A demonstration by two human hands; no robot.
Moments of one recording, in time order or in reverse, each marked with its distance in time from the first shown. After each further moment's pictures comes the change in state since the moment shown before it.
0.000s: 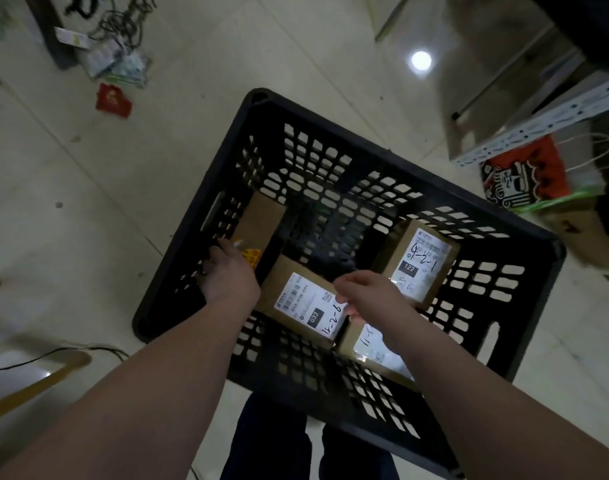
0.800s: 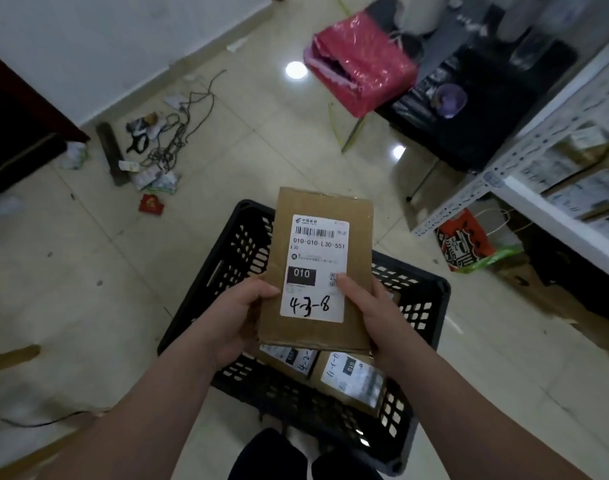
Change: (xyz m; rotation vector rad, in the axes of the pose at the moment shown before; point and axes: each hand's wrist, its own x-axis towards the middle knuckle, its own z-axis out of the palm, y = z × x) left_hand -0.186 0.022 -0.173 -1.418 -0.616 0.254; right_hand -0.140 -0.033 -0.084 0.553 -0.128 -0.261
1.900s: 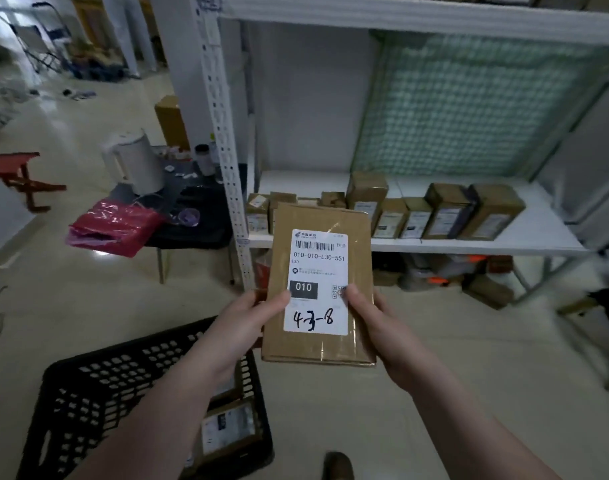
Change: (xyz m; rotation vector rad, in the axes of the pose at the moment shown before) left_hand -0.197 -0.038 0.299 0.747 -0.605 0.416; right_hand -0.353 0.062 -0.183 0.221 0.527 -0.629
